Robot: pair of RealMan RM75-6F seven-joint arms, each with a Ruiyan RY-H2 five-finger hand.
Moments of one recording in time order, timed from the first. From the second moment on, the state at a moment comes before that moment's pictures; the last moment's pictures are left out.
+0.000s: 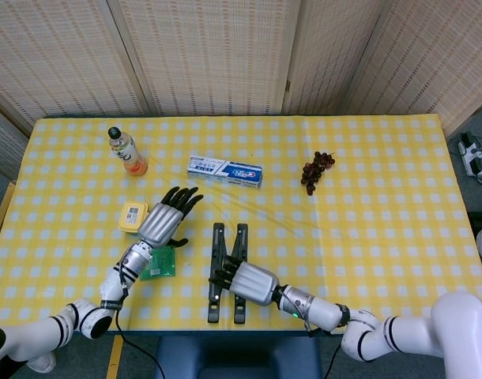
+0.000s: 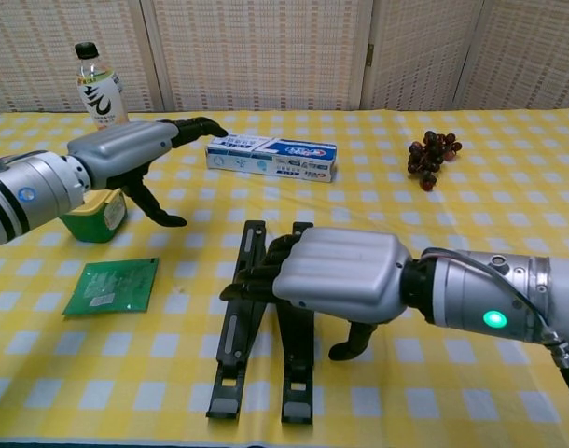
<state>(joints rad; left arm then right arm) -0.77 -1.64 -0.14 -1.19 1.38 1.01 0.06 0.86 -1.62 0.00 -1.46 -1.65 0.75 -0.43</state>
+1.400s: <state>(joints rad) -0.72 -1.61 -0.14 -1.17 1.40 1.07 -0.02 1.02 -1.68 0.05 -1.46 -1.44 0.67 -0.64</state>
